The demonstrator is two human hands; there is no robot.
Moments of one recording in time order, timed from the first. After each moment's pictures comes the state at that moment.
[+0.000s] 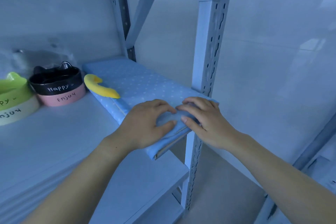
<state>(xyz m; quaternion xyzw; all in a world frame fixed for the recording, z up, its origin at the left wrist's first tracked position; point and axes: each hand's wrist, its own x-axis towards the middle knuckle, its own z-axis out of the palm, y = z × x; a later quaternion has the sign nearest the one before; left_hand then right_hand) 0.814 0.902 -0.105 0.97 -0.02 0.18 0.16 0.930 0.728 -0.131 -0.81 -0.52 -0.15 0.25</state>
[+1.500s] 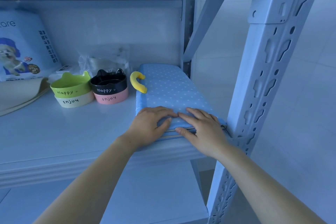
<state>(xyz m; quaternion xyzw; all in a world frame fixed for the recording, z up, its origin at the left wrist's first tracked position) 0.870 0.951 -0.122 0.94 0.19 0.28 0.11 1.023 0.821 -0.125 -0.75 -0.62 -0.04 0.23</state>
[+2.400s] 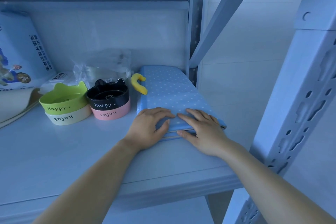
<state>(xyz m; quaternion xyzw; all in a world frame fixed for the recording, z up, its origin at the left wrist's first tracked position) 0.887 1.036 -0.127 0.92 0.18 0.32 0.09 1.049 0.903 -0.120 -0.74 -0.65 -0.01 0.16</state>
